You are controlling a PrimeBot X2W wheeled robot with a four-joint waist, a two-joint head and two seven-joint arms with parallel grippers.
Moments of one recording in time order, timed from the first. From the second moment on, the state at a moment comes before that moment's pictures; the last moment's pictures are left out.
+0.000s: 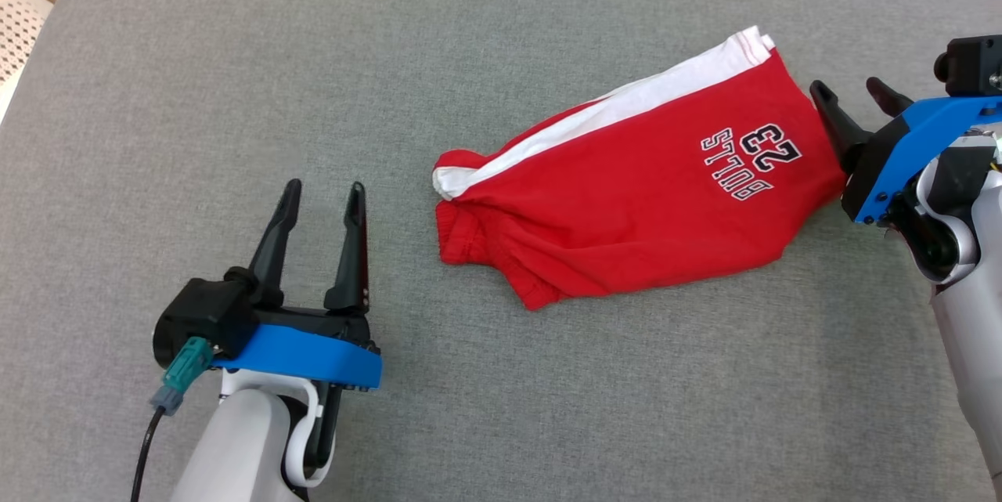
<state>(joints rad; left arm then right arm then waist) -0.29 0.12 -0.25 0.25 -0.38 -0.09 -0.26 -0.76 -0.33 0.13 0.63 0.43 0.13 0.27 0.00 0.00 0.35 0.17</state>
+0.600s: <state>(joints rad) -0.24 0.08 -0.18 0.25 -0.33 -0.13 -0.26 -0.88 -0.28 0.06 0.94 0.33 0.13 0.32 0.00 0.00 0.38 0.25</state>
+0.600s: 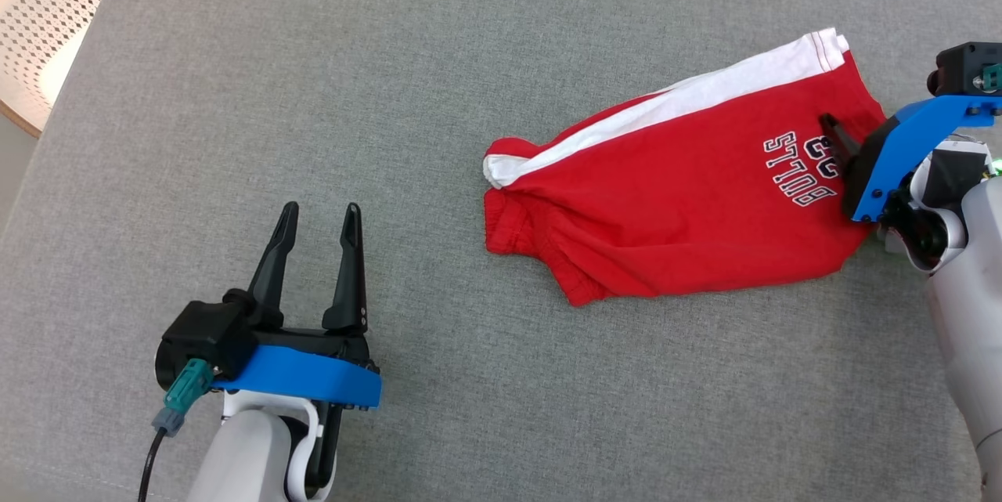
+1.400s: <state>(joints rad) -0.16 0.11 -0.17 0.20 -0.33 -0.13 -0.26 -0.62 -0.32 -0.14 0.64 0.23 0.13 0.27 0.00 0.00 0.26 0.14</state>
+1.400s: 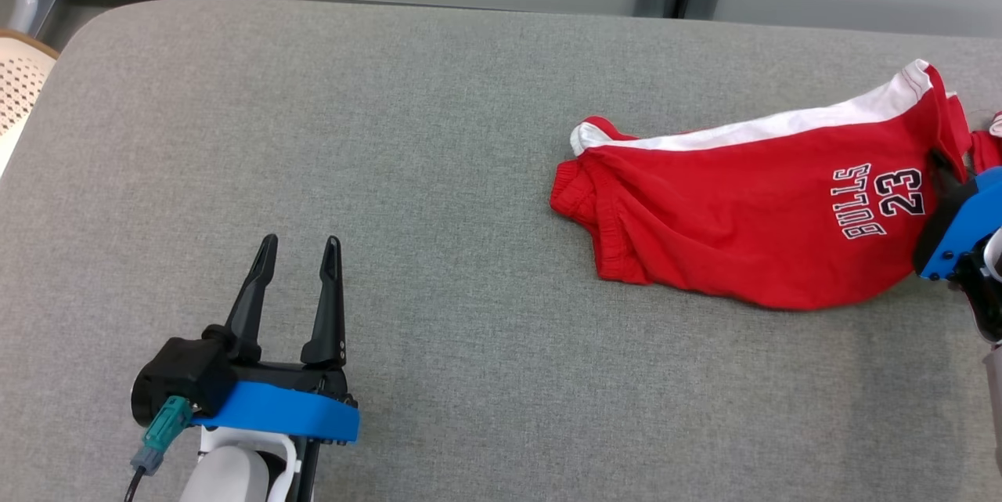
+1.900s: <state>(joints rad) -0.15 0.11 -0.19 0.20 -0.34 -0.13 -0.26 -0.61 -0.17 0.01 0.38 0.14 0.13 0.46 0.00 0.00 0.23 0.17</state>
